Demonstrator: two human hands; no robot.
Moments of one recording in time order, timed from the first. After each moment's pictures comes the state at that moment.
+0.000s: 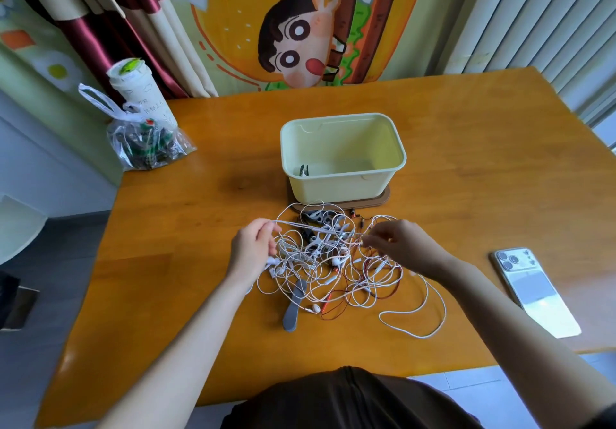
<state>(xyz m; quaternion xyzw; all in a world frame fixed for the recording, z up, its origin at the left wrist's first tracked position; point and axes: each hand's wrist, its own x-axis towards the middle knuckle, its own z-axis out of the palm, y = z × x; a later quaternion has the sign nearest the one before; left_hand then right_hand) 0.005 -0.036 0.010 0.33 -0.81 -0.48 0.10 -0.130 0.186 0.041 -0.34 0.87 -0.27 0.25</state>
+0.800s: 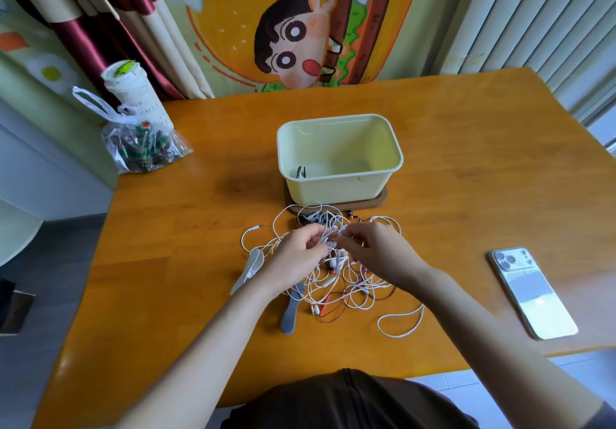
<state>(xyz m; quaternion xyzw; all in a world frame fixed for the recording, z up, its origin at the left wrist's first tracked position) -0.015 0.014 0.048 0.20 -0.79 -0.57 -0.09 -0.102 0.159 0.049 -0.36 0.86 -0.30 0.20</state>
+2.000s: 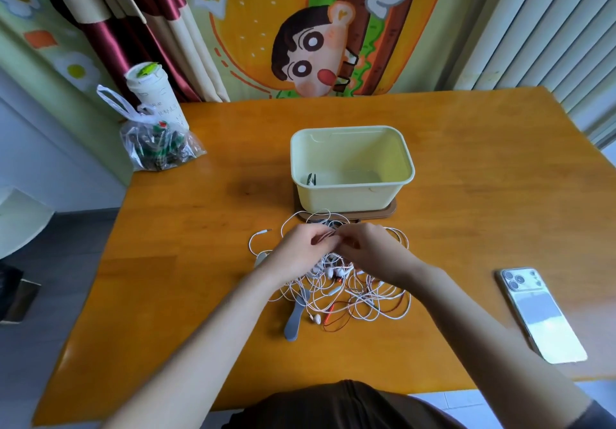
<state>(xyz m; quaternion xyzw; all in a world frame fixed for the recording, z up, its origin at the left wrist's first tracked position) -0.020 0.000 0.063 0.16 -0.82 -0.55 -0.07 -0.107 0.135 0.064 -0.42 0.82 -0.29 0.24</state>
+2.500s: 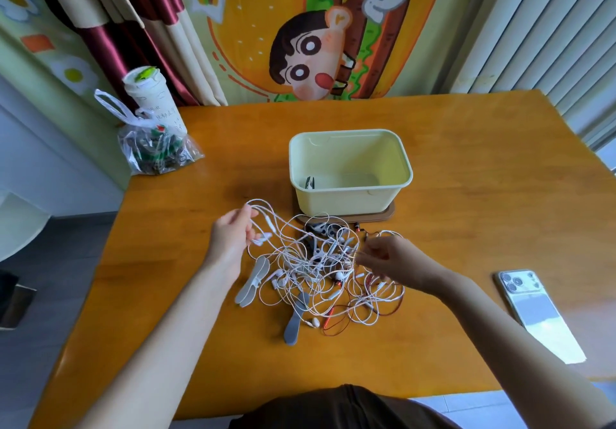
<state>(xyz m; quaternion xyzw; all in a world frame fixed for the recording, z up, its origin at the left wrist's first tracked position) -0.005 -0.063 0.050 0.45 -0.57 -0.67 0.16 -0.128 0.172 0.043 -0.35 0.83 -0.31 0.32</state>
